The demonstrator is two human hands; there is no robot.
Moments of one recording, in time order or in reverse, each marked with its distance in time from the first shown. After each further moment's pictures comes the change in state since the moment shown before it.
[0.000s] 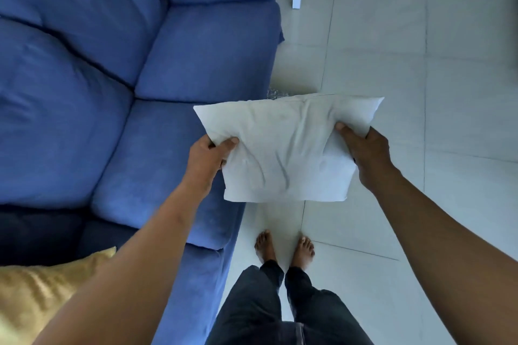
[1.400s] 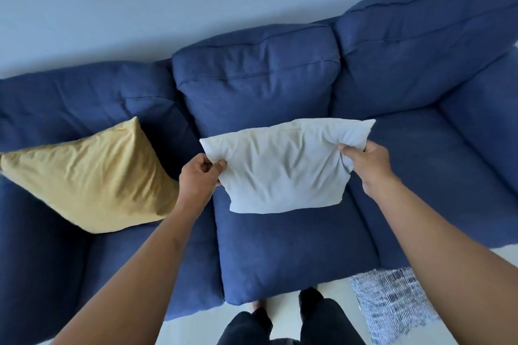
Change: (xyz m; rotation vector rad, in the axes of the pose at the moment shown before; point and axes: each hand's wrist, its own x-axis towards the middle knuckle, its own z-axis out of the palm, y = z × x) left_hand 0.014 -0.021 -0.317 -0.443 1.087 -0.176; right_hand 0.044 -0.128 0.560 -0.590 -0.961 -0.139
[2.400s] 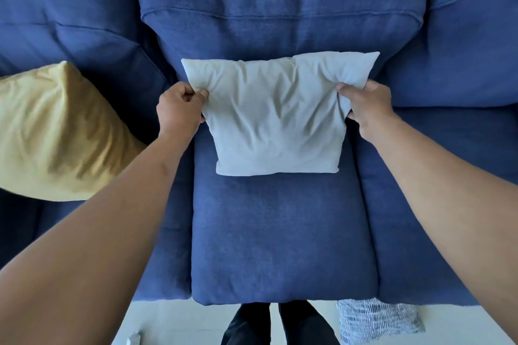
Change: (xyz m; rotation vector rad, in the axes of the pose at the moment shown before) left_hand 0.204 -0.019 0.064 0.100 0.242 -0.108; right_hand 0.235 0.011 0.121 -0.157 -0.139 0.053
